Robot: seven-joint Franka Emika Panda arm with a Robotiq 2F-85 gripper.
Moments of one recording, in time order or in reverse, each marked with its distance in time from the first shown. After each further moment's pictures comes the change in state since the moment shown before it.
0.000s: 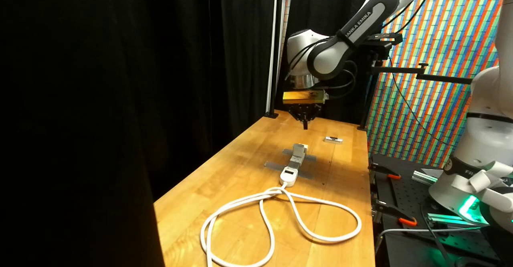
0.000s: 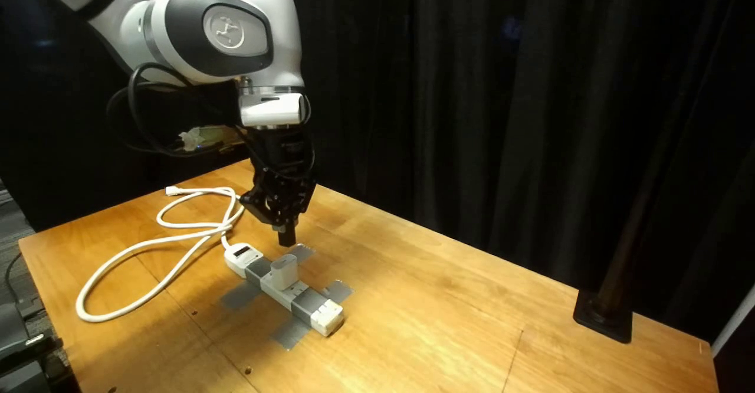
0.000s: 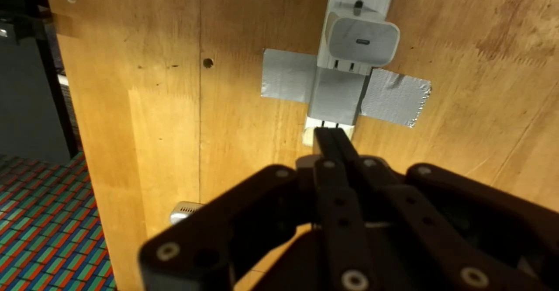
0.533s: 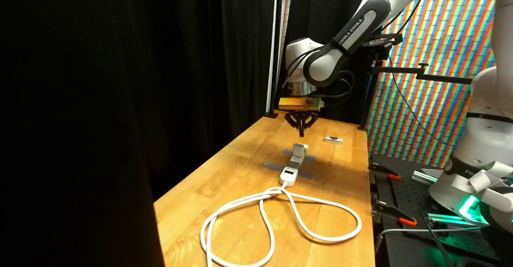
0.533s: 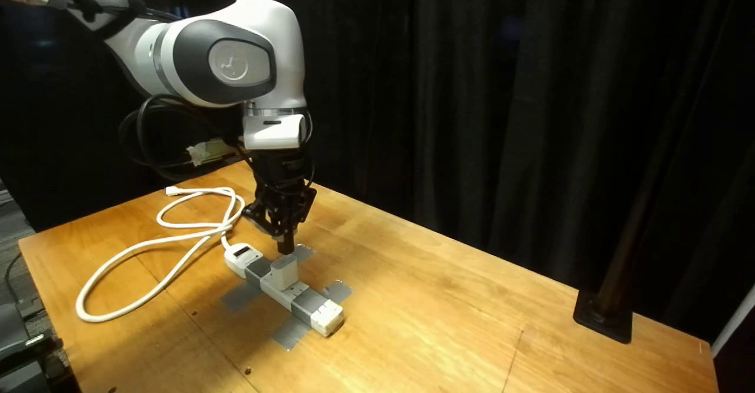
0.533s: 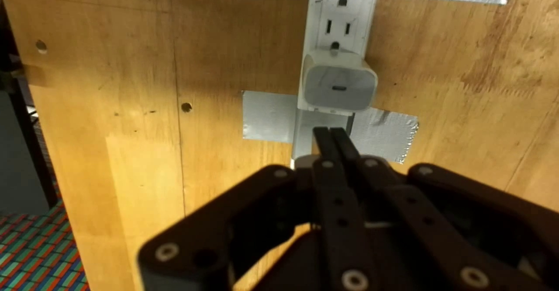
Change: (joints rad) arm 0.001 0.060 0.010 0.001 0.090 0.076 -0.002
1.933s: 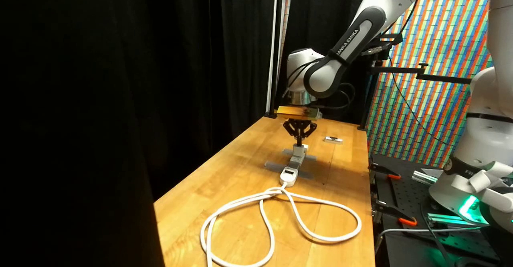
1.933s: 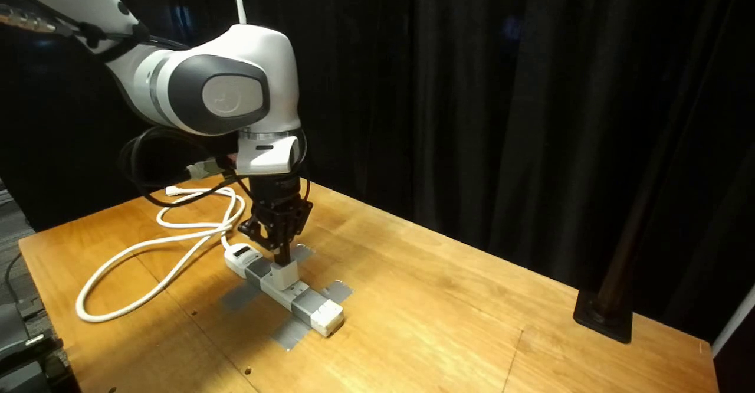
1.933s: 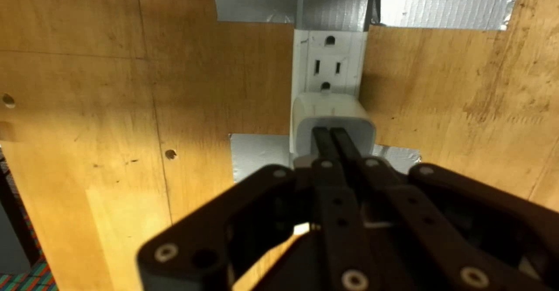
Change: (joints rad) arm 0.017 0.051 0.000 -0.039 0.055 0.124 0.036
